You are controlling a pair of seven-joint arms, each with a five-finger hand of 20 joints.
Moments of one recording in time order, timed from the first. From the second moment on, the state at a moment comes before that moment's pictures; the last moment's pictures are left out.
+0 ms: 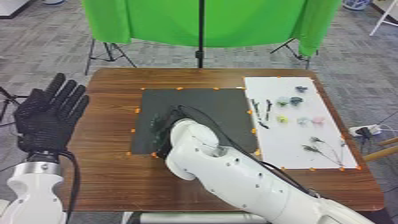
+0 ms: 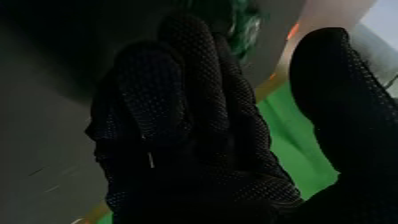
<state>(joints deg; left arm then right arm) 123.6 -60.7 -102.0 -127.2 14.8 11.0 16.6 -58.5 -81.1 30.9 -92.5 -100.6 5.3 59.7</state>
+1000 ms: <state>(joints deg) 128.3 -63.3 -105.1 -128.2 15.3 9.8 18.7 -105.8 -46.0 94.7 -123.5 -121.1 1.1 57.5</state>
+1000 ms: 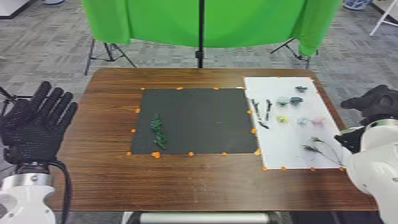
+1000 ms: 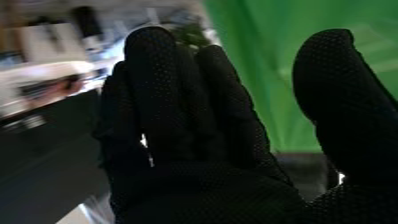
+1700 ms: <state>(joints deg) 128.0 -63.7 -104.1 -128.2 15.2 9.8 18.5 -111.7 -47.8 94.1 -120.9 -113.6 -17.2 57.8</state>
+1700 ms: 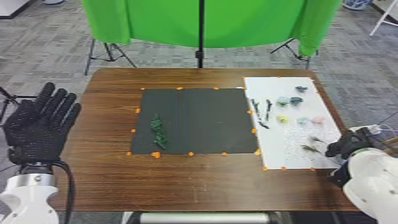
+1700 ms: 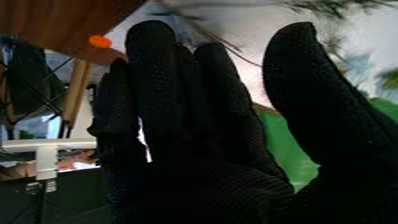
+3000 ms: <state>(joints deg) 130.4 -64.9 -103.6 -127.9 14.8 11.0 18.0 -71.9 -65.3 48.4 -108.7 -112.9 1.1 52.1</state>
